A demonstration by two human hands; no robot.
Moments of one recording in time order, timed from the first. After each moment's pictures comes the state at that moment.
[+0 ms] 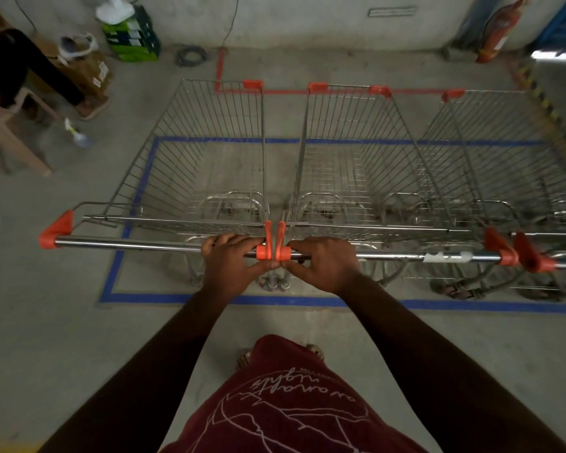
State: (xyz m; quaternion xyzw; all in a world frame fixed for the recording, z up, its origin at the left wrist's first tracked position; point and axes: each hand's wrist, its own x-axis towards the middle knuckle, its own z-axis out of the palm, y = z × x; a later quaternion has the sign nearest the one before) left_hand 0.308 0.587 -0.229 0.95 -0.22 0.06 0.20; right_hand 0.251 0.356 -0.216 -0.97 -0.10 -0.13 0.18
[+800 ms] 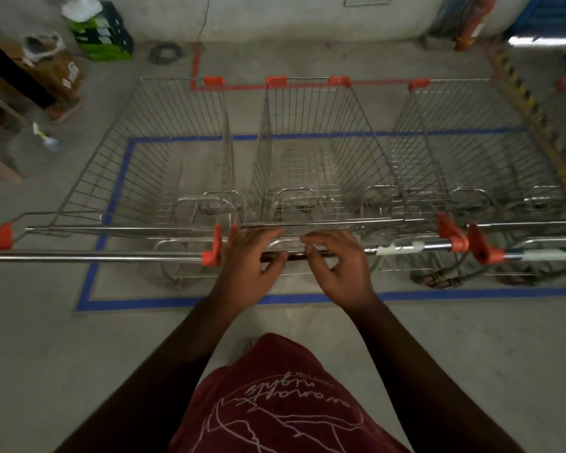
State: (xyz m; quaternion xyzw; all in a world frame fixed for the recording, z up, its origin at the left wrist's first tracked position) left_hand 0.269 0.464 -0.194 0.88 -0.31 0.02 0.36; right_hand 0.189 0.268 -0.196 -0.86 0.01 -0.26 0.44
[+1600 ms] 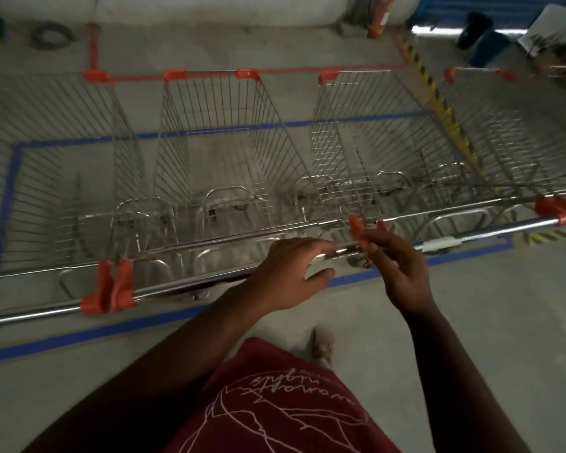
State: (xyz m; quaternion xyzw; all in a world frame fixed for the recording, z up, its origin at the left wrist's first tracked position) left_hand 0.238 0.257 -0.188 0.77 -0.47 -0.16 0.40; right_hand 0.096 0.065 -0.169 -0.82 0.17 -0.21 0.50
